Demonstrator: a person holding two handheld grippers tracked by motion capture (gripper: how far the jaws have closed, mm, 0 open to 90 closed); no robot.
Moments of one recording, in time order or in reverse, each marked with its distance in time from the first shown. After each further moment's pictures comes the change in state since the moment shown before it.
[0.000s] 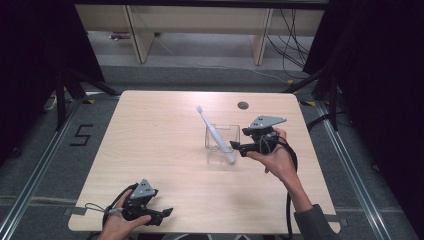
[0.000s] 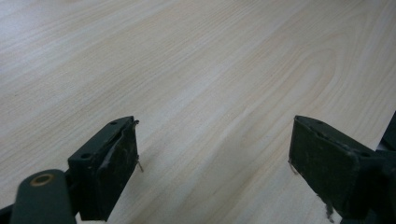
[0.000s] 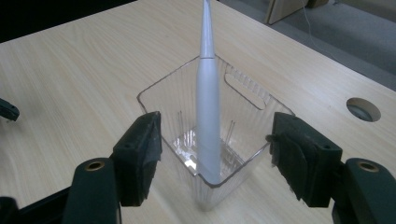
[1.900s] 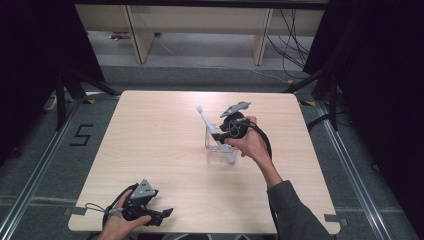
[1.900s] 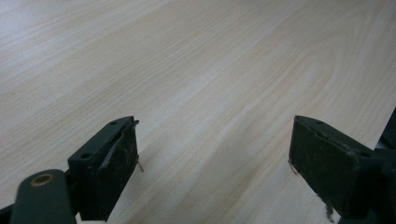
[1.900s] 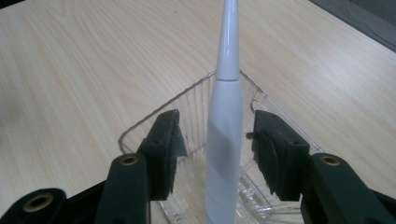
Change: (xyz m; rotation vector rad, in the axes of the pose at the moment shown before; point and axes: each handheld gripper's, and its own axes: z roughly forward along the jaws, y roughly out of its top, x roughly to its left) left arm -0.001 -0.001 0.001 -0.008 -0.005 -0.012; right arm -0.001 0.038 0.076 0.153 0.054 -0.028
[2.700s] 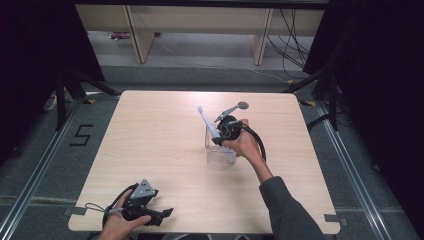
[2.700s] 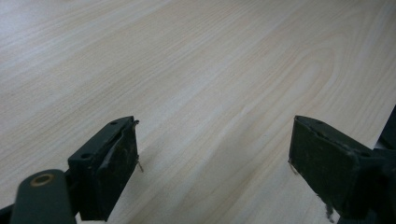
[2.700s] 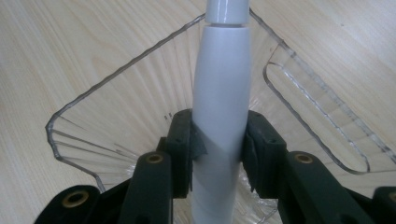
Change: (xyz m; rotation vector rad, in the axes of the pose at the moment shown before) left arm 0.001 0.000 -0.001 0.017 0.000 0.003; right arm -0.008 -0.007 0.042 0.169 0.003 -0.005
